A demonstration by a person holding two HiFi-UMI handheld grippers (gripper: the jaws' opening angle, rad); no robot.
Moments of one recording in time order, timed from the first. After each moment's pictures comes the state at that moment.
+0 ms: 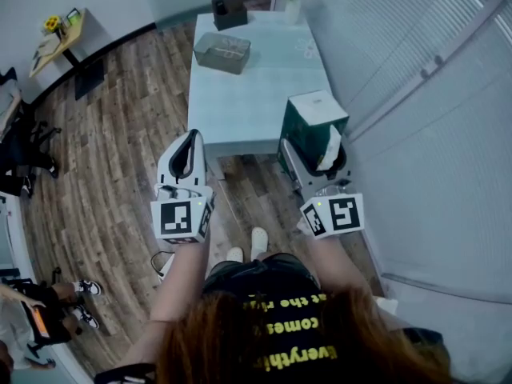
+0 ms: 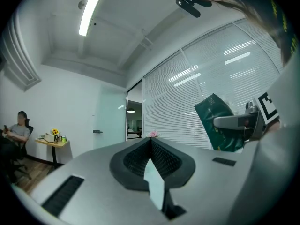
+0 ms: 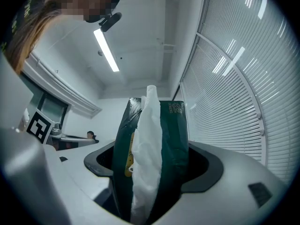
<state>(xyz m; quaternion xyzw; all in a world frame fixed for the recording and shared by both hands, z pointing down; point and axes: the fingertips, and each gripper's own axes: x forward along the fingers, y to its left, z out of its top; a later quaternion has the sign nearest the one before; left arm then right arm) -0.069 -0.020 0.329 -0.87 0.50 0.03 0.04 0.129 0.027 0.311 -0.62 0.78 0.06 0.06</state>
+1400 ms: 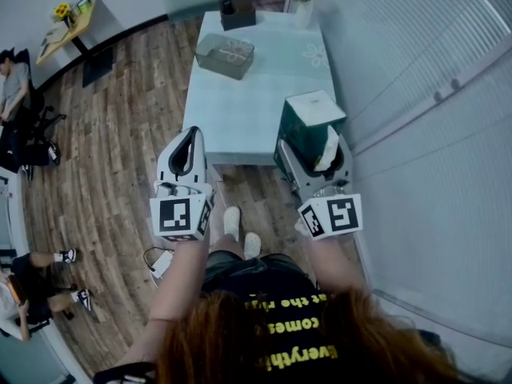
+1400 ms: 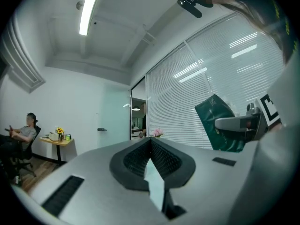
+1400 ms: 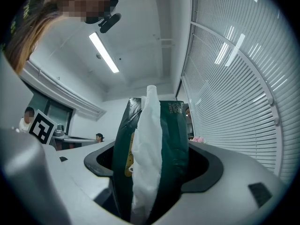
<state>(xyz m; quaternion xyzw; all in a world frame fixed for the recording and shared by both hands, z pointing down) -0.029 -0.066 0.338 -0.85 0.53 0.02 0.03 0.167 -0.033 0.324 -0.58 0.81 0.04 0.07</state>
